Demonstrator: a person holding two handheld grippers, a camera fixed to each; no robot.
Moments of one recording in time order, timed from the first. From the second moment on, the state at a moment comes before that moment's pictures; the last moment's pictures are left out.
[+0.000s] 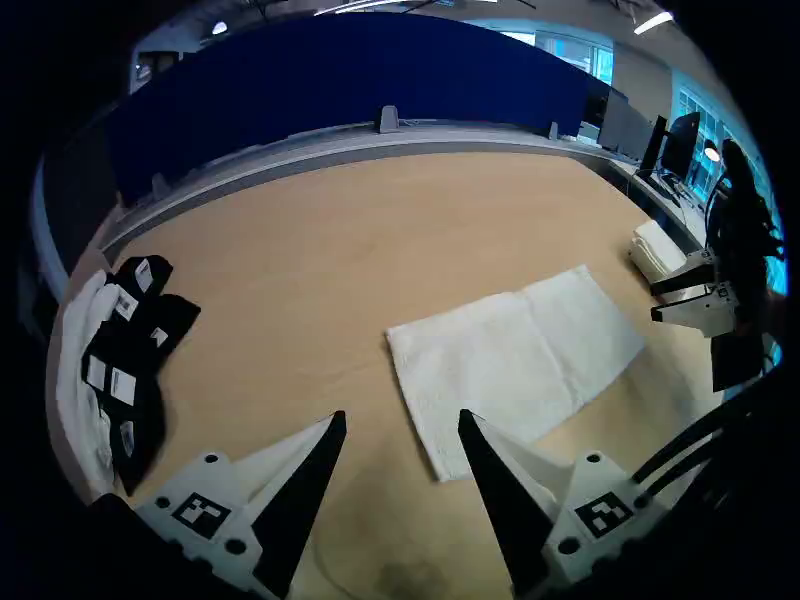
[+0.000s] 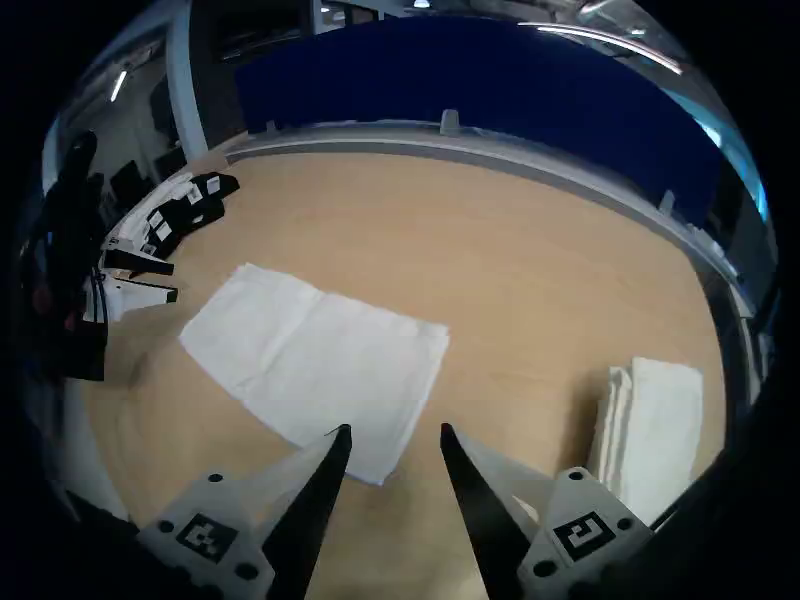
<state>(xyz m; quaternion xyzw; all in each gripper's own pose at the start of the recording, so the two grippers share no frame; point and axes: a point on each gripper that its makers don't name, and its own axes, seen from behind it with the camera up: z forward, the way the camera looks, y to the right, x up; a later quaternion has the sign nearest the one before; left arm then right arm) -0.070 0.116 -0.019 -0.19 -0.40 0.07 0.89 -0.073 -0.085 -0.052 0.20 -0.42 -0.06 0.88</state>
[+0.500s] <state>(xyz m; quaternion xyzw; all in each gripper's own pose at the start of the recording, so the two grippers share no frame) -0.059 0.097 -0.055 -0.17 -0.40 0.07 0.90 -0.078 -0.082 -0.071 0.22 -0.43 -0.07 0.87</state>
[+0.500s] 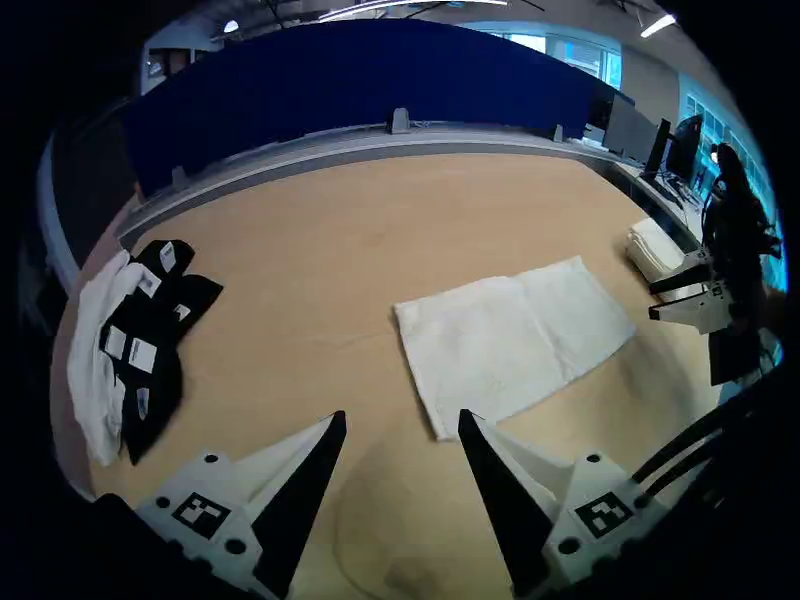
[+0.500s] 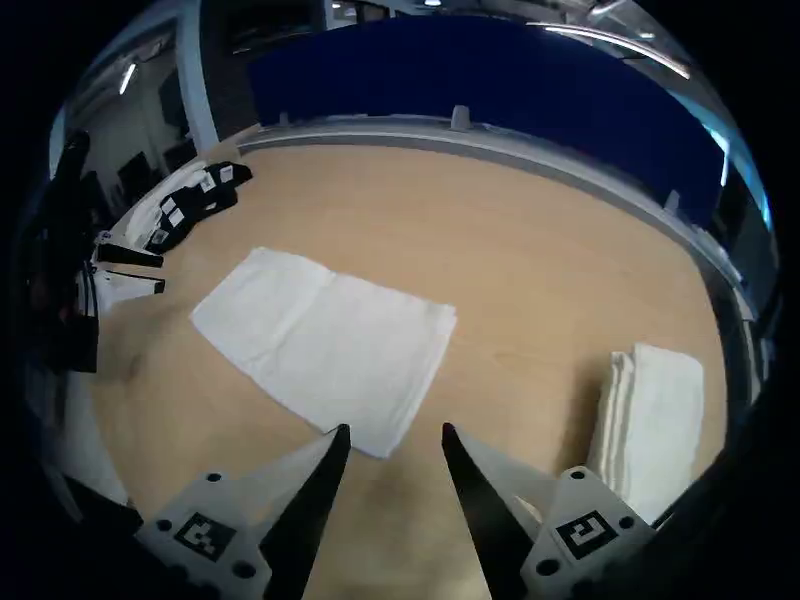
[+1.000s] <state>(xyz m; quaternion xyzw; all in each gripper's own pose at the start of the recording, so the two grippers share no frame) -0.051 0.048 -0.119 -0.10 -0.41 0.05 0.91 -0.098 -0.096 -0.080 0.27 -0.45 -0.12 0.84</state>
